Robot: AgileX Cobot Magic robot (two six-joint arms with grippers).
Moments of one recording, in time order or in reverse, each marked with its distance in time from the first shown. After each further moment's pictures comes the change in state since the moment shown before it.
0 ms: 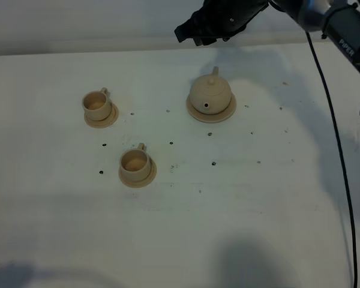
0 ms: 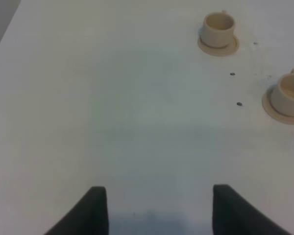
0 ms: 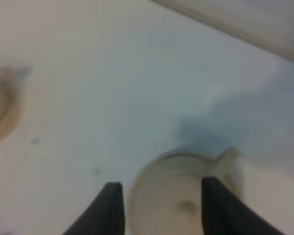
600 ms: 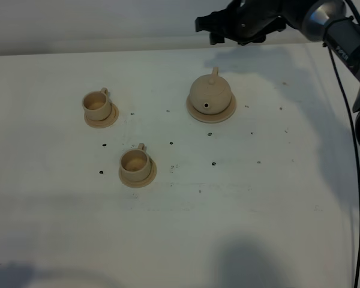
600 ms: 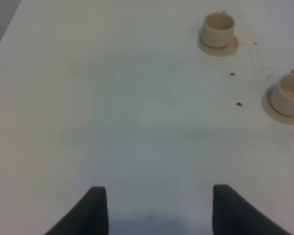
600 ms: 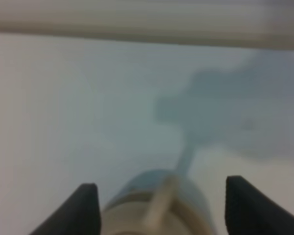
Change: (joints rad) left arm 0.000 0.000 0.000 0.000 0.000 0.000; right arm -0.098 0.121 -0.042 0.014 -0.094 0.273
